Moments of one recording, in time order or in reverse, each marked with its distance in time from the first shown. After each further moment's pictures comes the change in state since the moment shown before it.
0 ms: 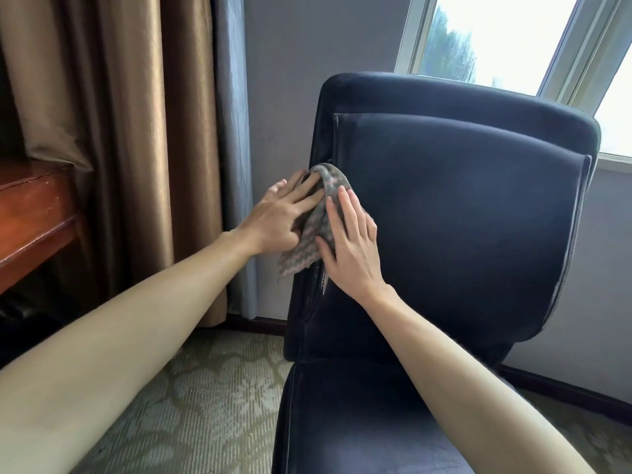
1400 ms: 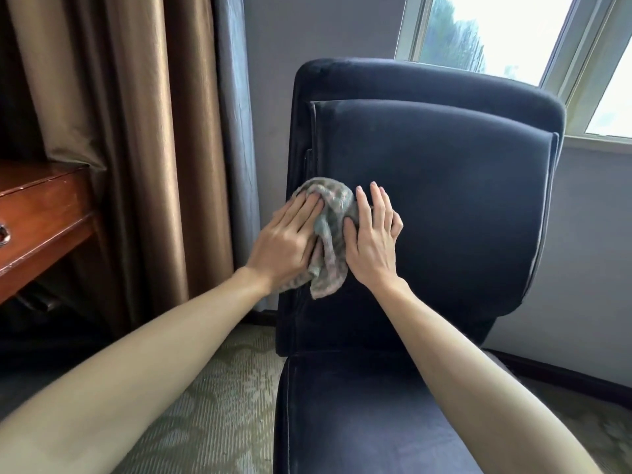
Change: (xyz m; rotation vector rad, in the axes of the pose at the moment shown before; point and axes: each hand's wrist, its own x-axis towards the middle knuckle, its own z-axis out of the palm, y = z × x) left_hand -0.048 0.061 0.030 0.186 0.303 0.017; right_hand -0.018 0.009 -0.024 0.065 -0.037 0.320
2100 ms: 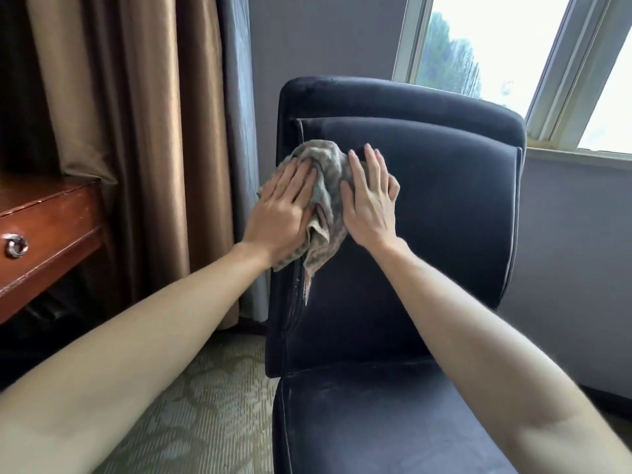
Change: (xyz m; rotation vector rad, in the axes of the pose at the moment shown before) left_hand 0.040 -0.020 -0.035 0.072 0.074 -0.064; right_hand 0.073 -0.020 -0.025 -0.064 0.006 -0.075
